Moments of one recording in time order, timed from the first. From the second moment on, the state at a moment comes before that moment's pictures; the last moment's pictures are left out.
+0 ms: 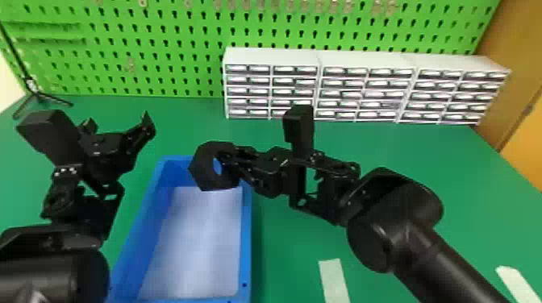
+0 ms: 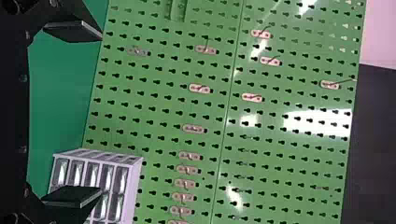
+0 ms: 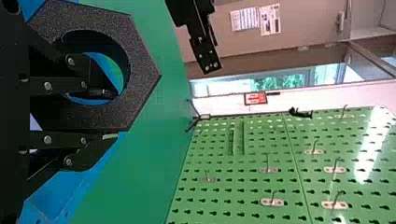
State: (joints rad) left arm -0.01 0.06 0.09 -1.83 0.21 0.13 0.00; right arm -0.42 -0.30 0.64 -1.66 -0.53 0.41 0.30
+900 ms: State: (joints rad) left arm -0.02 0.06 0.08 -1.82 0.21 0.13 0.00; right arm -0.42 -0.25 0.64 -1.62 -0.54 0.39 0.30
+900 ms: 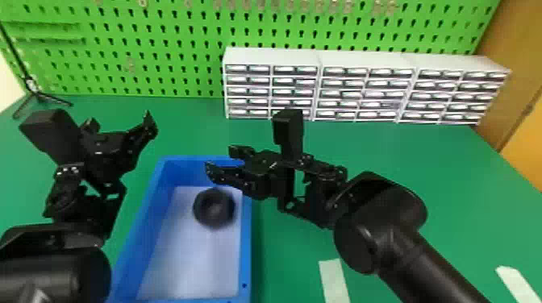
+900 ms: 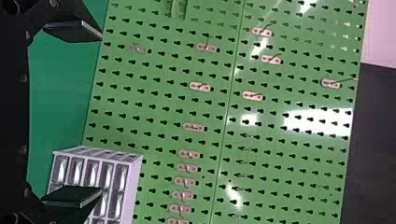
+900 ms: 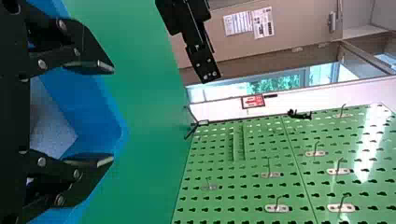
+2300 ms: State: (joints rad) left arm -0.01 0.06 0.08 -1.82 0.22 0.13 0.00; right arm -0.23 -0.18 0.28 -1.66 -0.40 0.39 0.30
